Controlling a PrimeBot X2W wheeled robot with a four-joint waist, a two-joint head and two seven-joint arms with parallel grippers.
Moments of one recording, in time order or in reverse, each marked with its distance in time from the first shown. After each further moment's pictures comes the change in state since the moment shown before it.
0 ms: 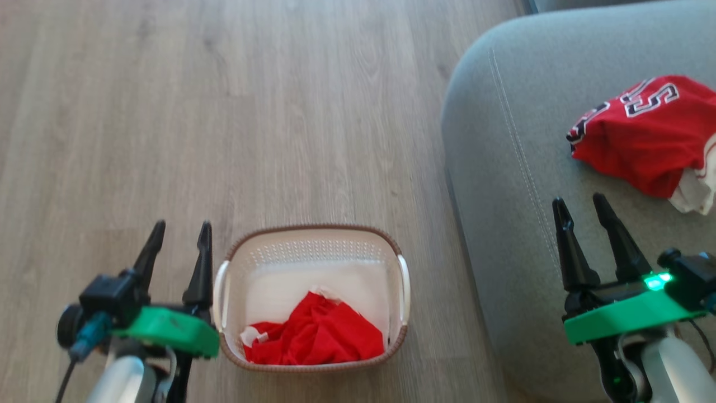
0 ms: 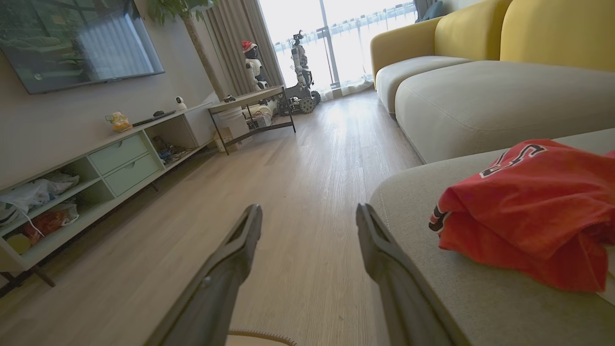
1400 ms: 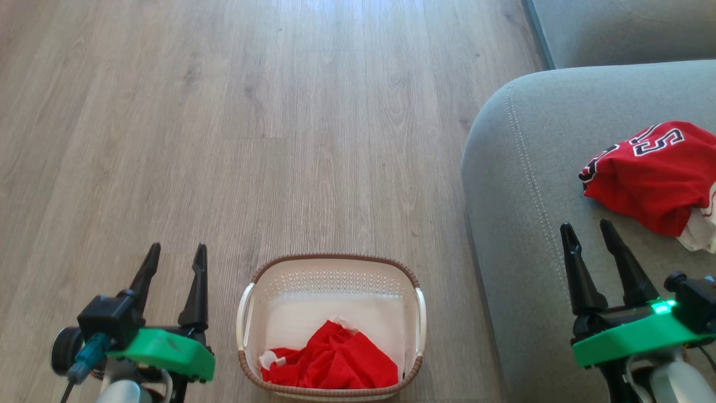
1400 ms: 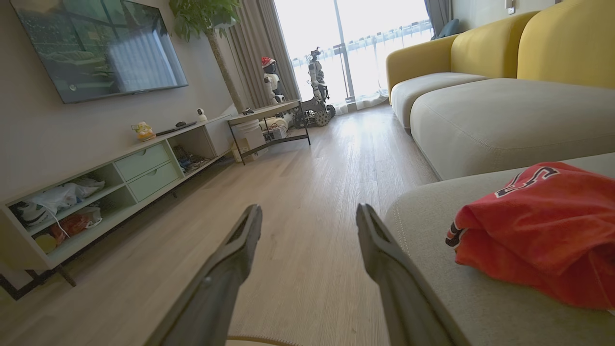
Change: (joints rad) left arm 0.050 0.062 -0.051 -0.037 -0.048 0.070 0.000; right arm 0.069 -0.013 -0.015 -0.006 0.018 0.000 0.003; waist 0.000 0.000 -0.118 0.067
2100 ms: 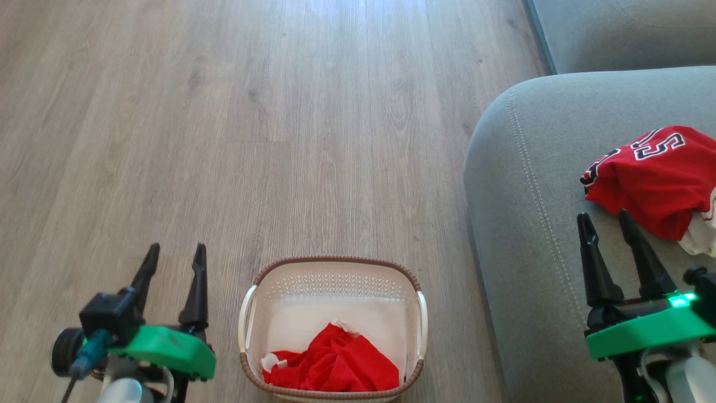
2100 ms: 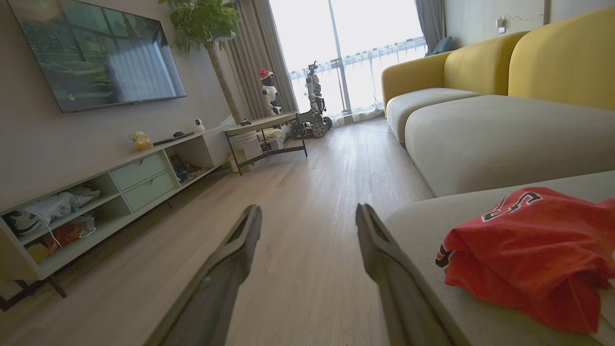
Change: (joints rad) left arm -0.028 0.043 -0.068 -0.007 -0.066 0.070 0.000; right arm -0.002 -0.005 -0.047 -0.045 -0.001 0.000 0.030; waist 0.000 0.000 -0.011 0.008
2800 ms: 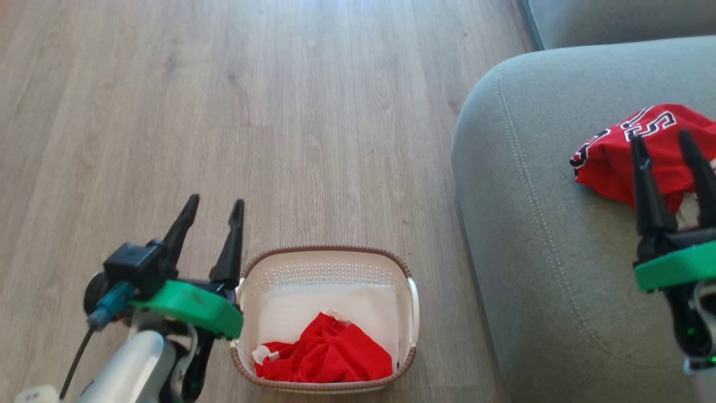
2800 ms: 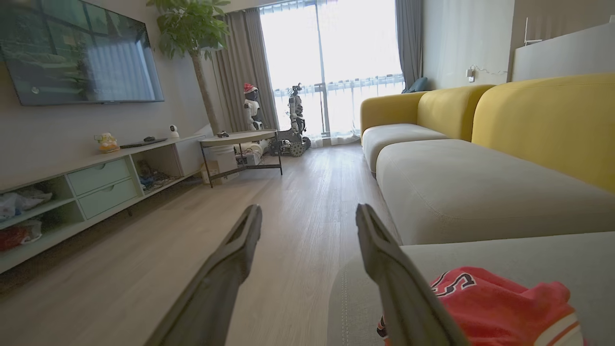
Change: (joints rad) left arm -0.182 0.002 -0.135 0.012 -0.072 -0.048 0.008; right arm -0.186 -0.103 -0.076 -0.018 -0.003 0.000 0.114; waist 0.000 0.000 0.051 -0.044
